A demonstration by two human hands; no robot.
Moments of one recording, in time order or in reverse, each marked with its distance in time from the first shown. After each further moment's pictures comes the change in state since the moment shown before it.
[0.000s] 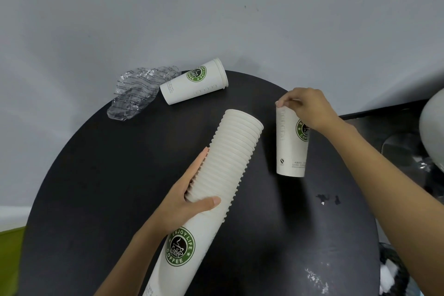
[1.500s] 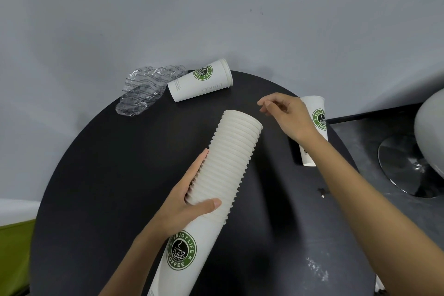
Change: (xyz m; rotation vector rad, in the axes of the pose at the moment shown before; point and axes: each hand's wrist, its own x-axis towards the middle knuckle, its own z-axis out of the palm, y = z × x) left_hand -0.031 0.005 -0.001 -0.025 0.022 0.006; right_hand -0.039 -0.058 0.032 0.398 0.112 -0.039
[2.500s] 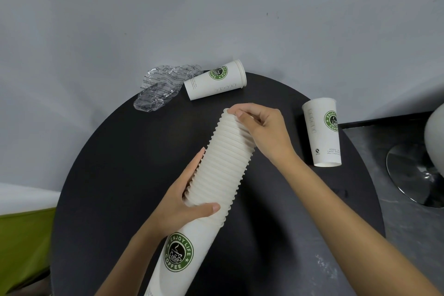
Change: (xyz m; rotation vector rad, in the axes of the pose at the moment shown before) left_hand -0.028 -0.002 -0.027 0.061 0.027 0.058; right_hand -0.046 -0.076 0.064 0.319 -0.027 -0.053
